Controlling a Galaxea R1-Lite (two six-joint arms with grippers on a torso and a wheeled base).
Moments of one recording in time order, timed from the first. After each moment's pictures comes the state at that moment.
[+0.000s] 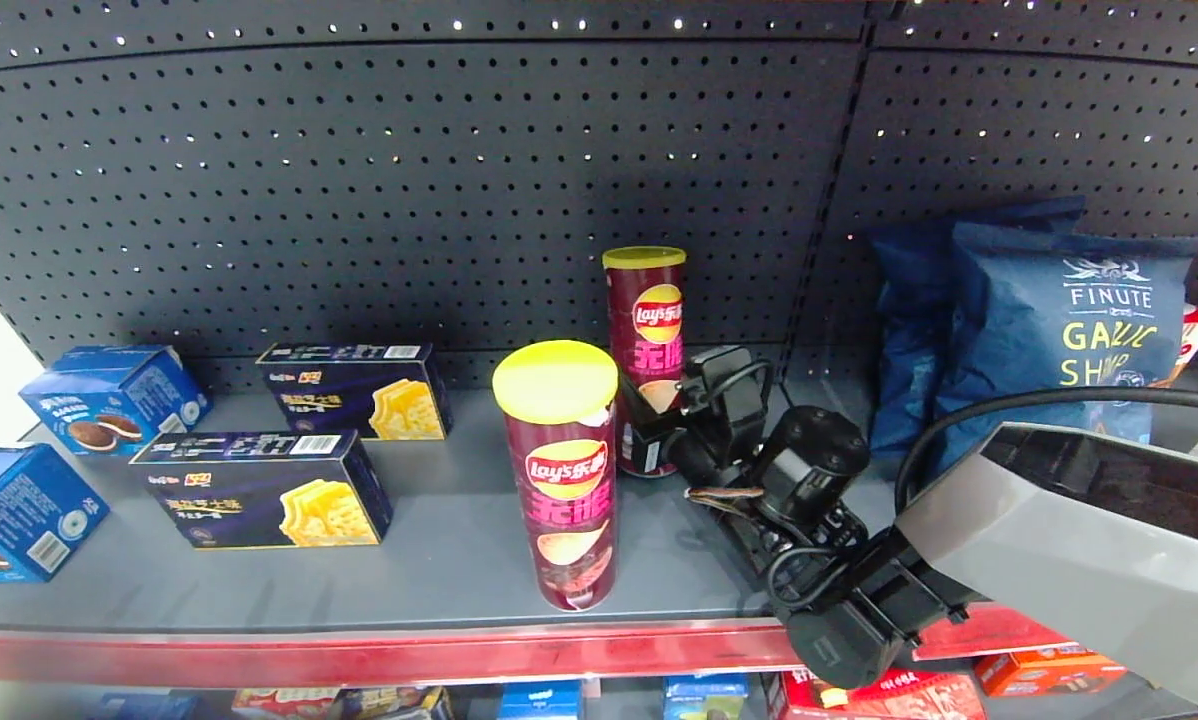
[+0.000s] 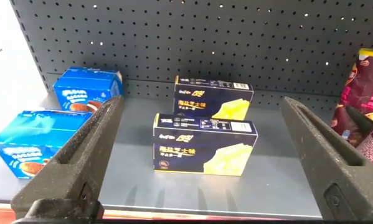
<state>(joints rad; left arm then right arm) 0.39 0.66 -0.44 -0.37 -0.34 -0.17 0.72 2.28 -1.05 -1.57 -0.18 -0.17</state>
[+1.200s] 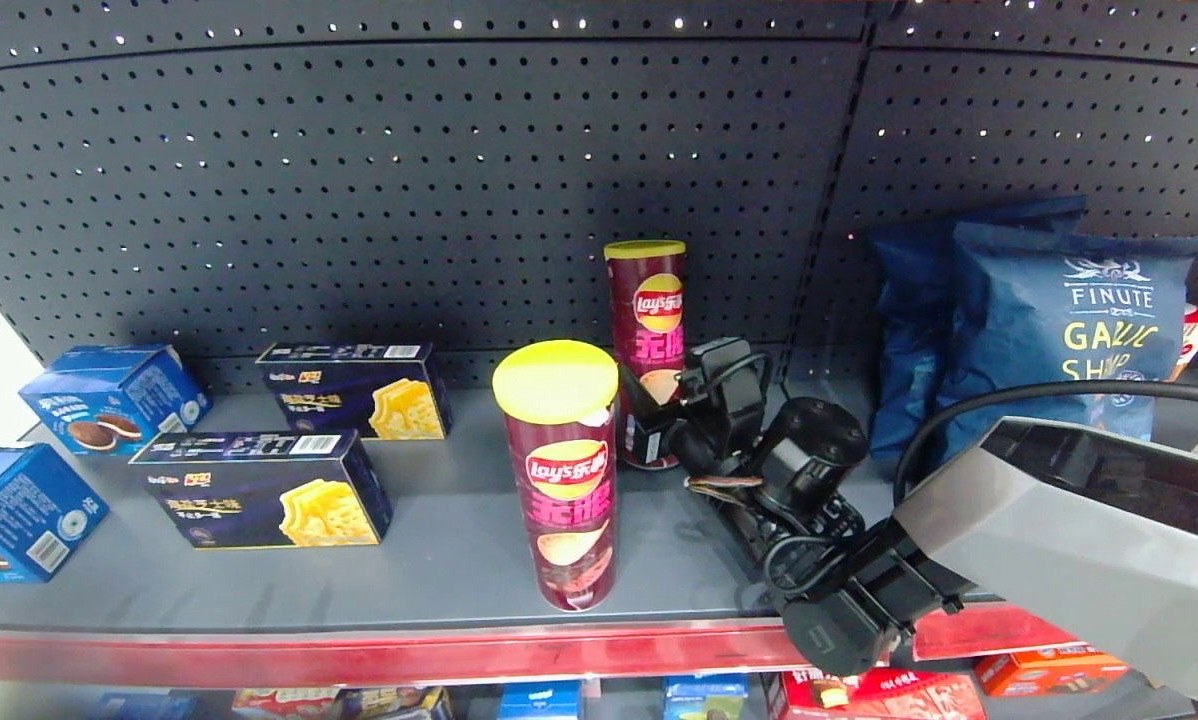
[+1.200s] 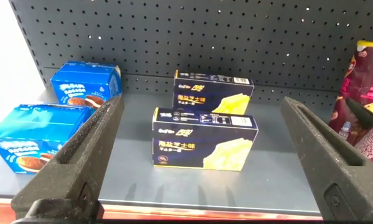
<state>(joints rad) 0.39 0.66 -0.42 -0.37 -0.34 -0.17 0.72 2.28 -1.08 -1.57 -0.19 -0.19</state>
